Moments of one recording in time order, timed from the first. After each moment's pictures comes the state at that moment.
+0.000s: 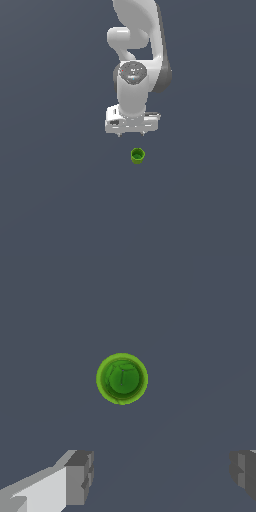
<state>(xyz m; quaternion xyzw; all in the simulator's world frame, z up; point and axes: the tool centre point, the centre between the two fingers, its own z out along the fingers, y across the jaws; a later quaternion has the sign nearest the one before) -0.020 0.014 0.161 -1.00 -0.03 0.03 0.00</state>
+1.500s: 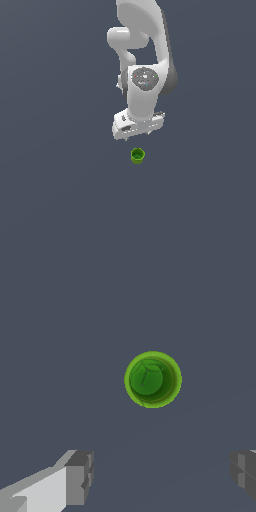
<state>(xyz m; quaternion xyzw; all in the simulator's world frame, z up) -0.020 0.039 0.146 -0.99 -0.15 0.04 0.00</state>
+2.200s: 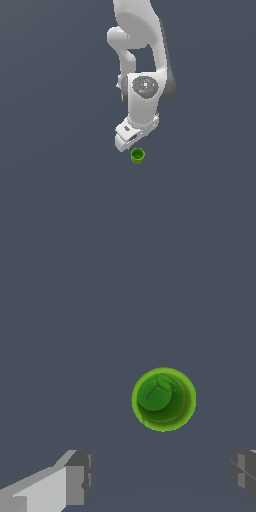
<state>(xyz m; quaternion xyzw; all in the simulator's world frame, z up) -0.006 0.039 0.128 -0.94 -0.33 0.03 0.00</state>
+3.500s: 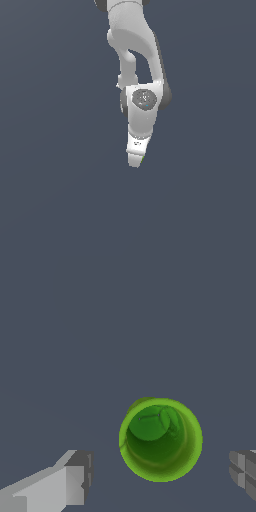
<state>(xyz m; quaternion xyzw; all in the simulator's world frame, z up) 0.019 0.043 0.097 -0.78 -0.62 0.00 0.00</state>
